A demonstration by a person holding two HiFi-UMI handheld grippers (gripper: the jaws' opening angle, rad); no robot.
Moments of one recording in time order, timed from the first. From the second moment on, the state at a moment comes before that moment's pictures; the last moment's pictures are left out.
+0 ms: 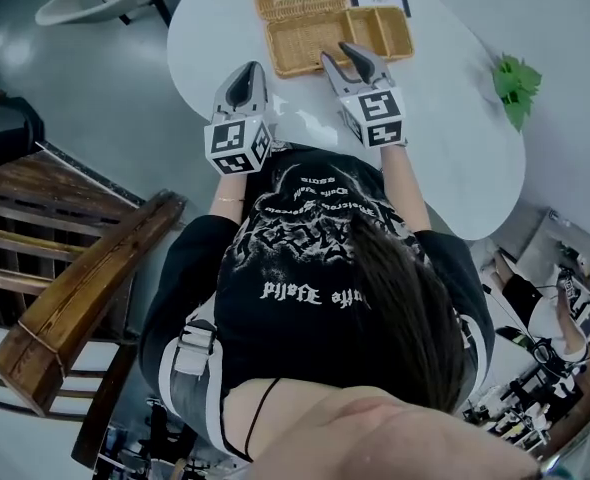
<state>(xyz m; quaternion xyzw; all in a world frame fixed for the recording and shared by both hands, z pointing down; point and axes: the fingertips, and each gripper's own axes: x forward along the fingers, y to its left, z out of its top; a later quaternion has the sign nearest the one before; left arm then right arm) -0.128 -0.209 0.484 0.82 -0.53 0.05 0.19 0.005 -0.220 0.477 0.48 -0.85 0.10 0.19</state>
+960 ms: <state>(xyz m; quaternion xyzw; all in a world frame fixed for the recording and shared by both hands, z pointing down) -0.110 -0.192 0.483 0.84 -0.51 0.04 0.18 0.001 -0.195 0.484 0.52 -0.83 0.06 0.19</state>
